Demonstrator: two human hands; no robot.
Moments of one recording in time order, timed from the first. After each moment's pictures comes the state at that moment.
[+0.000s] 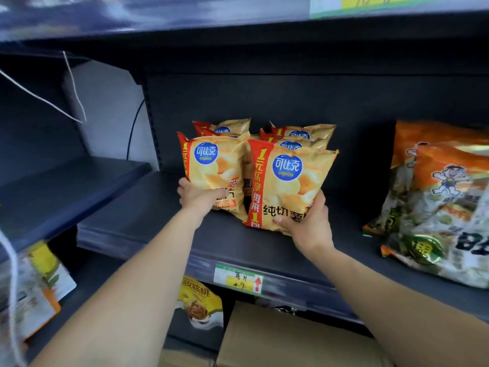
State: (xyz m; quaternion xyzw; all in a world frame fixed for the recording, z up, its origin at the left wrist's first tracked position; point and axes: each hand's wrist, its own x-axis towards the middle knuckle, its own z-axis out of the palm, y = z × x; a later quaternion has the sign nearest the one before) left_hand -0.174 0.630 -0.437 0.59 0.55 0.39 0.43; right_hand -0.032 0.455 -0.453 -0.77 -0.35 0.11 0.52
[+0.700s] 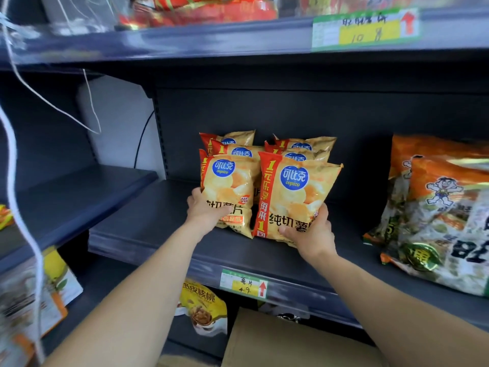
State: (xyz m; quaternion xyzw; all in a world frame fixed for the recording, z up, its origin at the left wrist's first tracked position) left_hand -0.195 0.612 -0.436 0.69 0.50 0.34 0.41; right_hand -0.035 0.451 -0.451 -0.80 -0.31 0.15 0.50
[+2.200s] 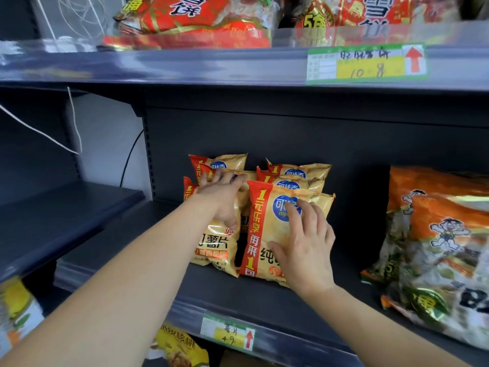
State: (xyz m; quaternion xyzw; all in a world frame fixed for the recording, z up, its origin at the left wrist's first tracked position) left_hand -0.133 0.631 -0.345 0.92 0.39 0.04 -0.05; right_hand -0.028 0.467 -0.429 -0.75 -0.50 -0.30 0.31
